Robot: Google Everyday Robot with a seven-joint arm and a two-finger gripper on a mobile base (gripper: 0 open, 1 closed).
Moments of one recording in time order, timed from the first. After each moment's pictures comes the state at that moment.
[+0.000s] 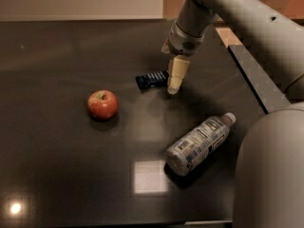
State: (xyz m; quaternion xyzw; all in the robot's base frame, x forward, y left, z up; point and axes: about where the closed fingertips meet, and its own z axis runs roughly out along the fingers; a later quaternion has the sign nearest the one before) arm 0.650 -0.054 0.854 -0.72 0.67 0.09 0.15
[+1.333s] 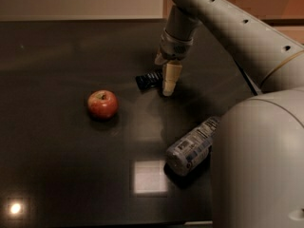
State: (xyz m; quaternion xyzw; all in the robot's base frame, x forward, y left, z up) arm 0.659 -0.043 0.827 -0.75 0.65 0.08 0.10
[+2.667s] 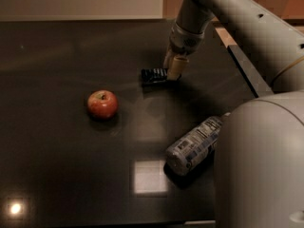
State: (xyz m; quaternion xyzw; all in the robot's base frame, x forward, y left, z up) arm 0.660 -0.063 0.850 -0.74 0.66 0.08 0.12
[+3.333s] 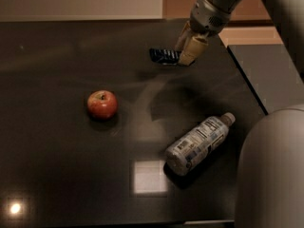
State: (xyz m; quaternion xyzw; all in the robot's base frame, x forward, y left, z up) arm 0.634 -0.091 0.923 -0.71 0.66 0.12 0.18
